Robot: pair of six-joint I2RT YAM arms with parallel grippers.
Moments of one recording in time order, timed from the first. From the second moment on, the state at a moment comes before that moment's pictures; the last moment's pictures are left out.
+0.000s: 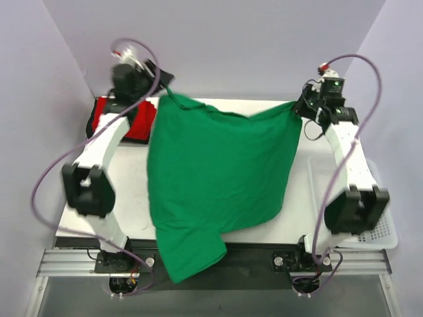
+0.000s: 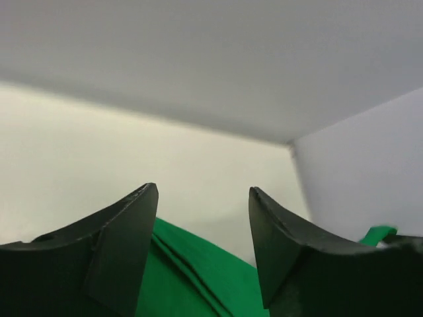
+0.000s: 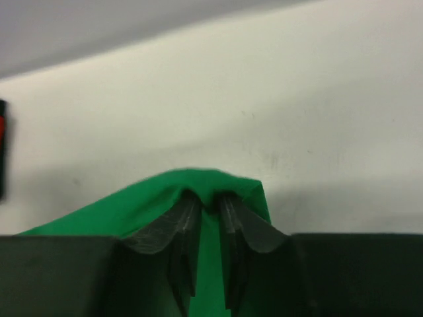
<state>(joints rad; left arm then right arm) -0.15 1.65 1.67 0.02 0.25 -0.71 -0.02 1.48 1.54 -0.52 -0.08 0.26</state>
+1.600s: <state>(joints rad) -0.30 1.85 1.05 -0.07 0.41 -0.84 0.21 1.78 1.15 -0.58 -0.29 0.40</state>
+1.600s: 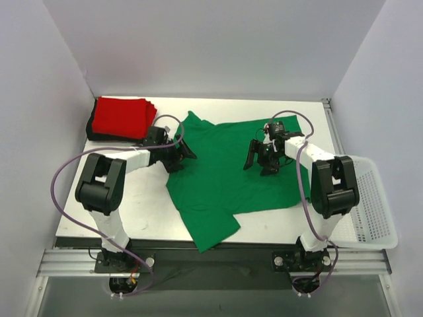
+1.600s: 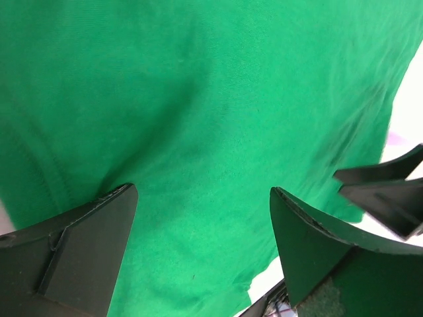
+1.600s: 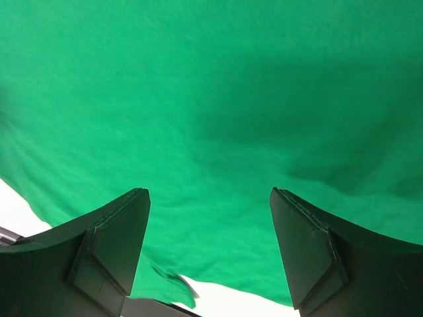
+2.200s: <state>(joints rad) -0.16 2.15 1.56 -0.35 0.38 -0.62 0.32 2.02 1.41 -0.63 -0.29 0.46</state>
